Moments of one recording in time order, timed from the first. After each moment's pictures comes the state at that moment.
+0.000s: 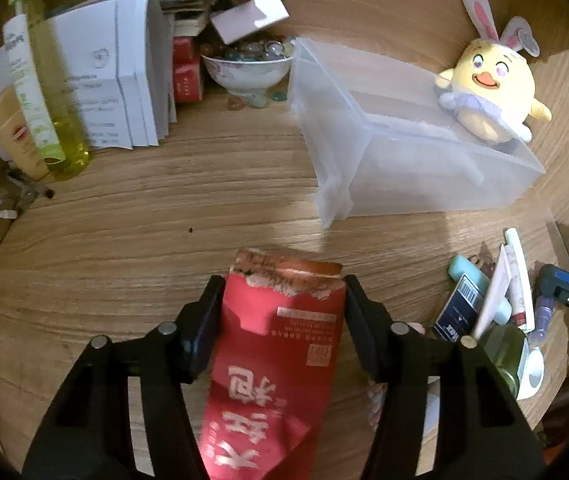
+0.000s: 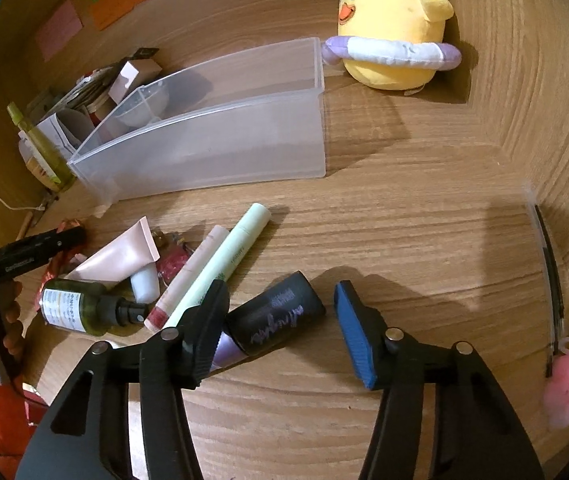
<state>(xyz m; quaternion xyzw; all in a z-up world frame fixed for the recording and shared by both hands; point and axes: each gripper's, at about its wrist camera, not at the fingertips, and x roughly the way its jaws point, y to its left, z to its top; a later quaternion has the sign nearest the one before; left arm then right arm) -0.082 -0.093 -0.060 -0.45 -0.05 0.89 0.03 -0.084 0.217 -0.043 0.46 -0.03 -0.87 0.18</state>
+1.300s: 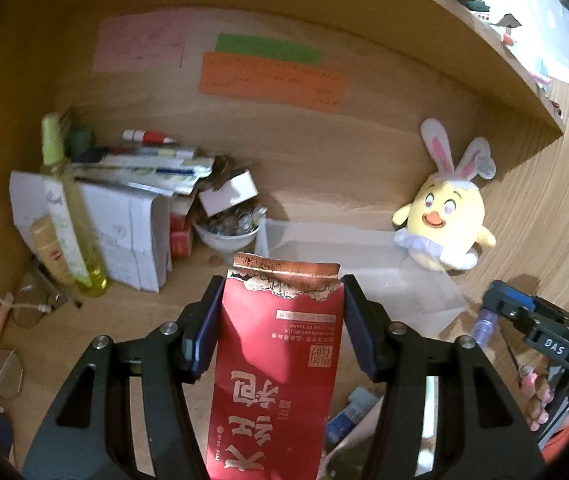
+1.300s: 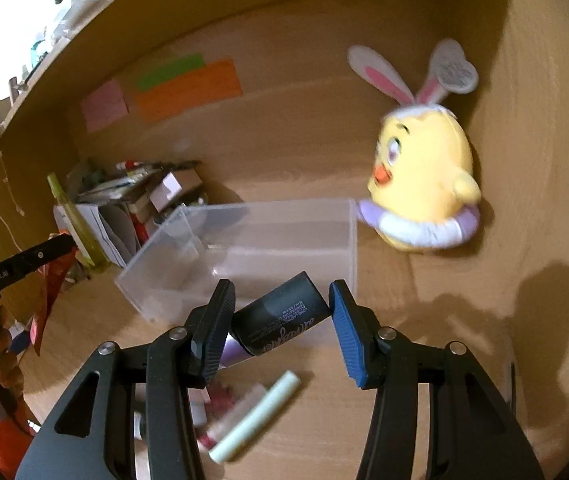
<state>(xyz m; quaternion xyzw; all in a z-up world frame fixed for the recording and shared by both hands) -0.072 -0.070 0.065 -0.28 -0.09 0.96 0.02 -0.115 0.200 0.055 0.30 -0.02 -0.93 0.22</state>
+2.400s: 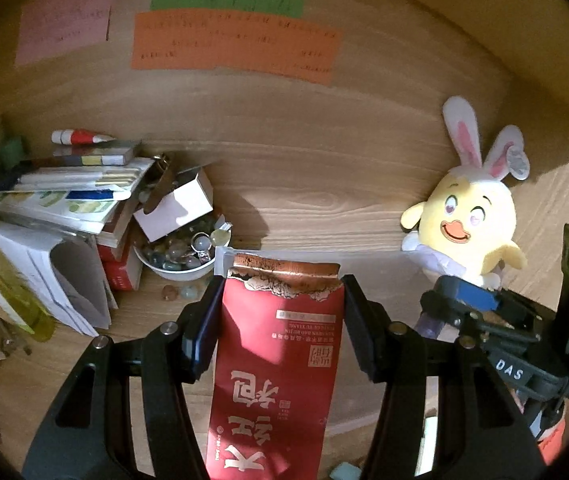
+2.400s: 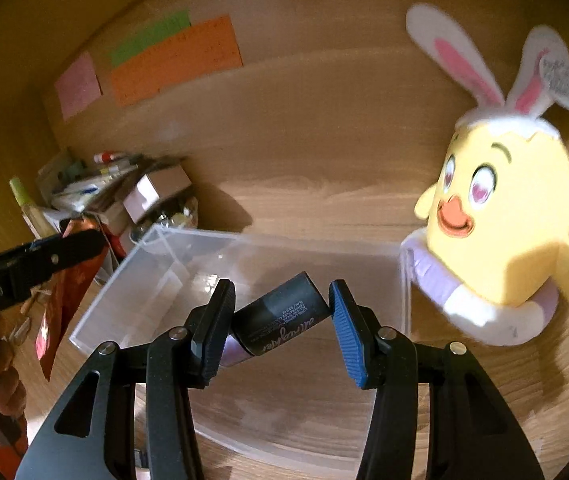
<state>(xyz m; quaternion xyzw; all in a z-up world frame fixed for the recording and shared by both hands) -0.188 -0.041 0.049 -0.34 -0.09 0.94 0.03 -0.230 0.150 0.038 0.35 0.00 -0.90 0.25</state>
